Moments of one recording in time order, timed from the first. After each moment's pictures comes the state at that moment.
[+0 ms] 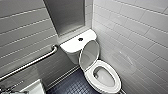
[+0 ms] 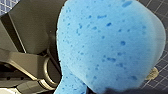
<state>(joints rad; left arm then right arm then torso) 1.34 2.71 -2.54 1.37 -0.60 -1.46 -1.54 2.67 -2.30 -0.11 0.23 0.46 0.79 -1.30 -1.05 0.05</state>
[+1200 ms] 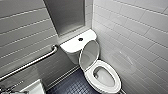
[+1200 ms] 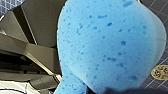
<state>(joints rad) 1.46 2.99 -2.83 1.49 -0.21 -1.51 -1.52 2.73 -2.29 -0.07 0.19 0.38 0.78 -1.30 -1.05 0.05</state>
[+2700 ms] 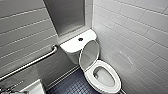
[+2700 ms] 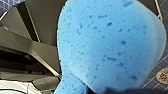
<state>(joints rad) 1.29 2.87 -2.34 0.23 0.10 -0.27 -1.51 2.79 -2.35 -0.09 0.19 0.37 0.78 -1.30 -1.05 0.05</state>
